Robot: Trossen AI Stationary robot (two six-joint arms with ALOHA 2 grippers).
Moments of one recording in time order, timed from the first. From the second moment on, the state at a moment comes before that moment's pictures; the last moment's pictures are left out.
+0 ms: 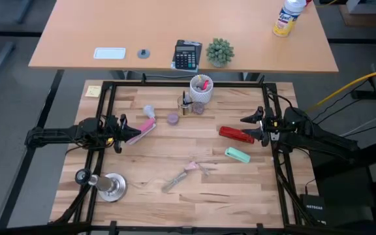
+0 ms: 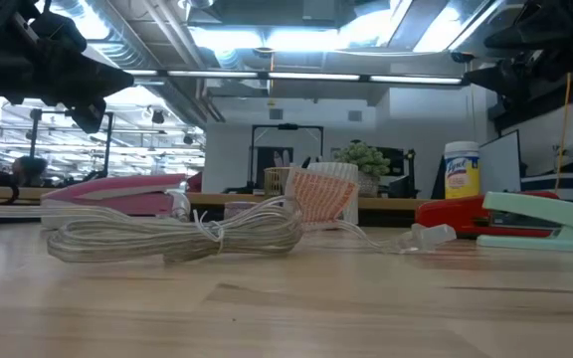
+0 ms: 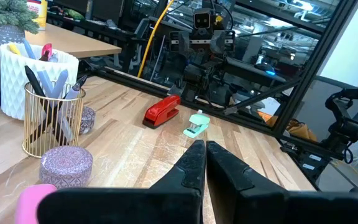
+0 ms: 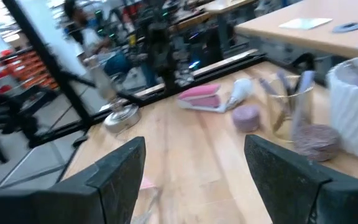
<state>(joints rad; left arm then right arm) 0.04 0.02 0.01 0.02 -0.05 -0.31 -0.32 0.18 0.30 -0.21 -0.28 0.31</state>
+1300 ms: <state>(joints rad) 0.04 0.02 0.01 0.02 -0.05 -0.31 -0.32 0.68 0.30 0.06 -0.14 0.42</state>
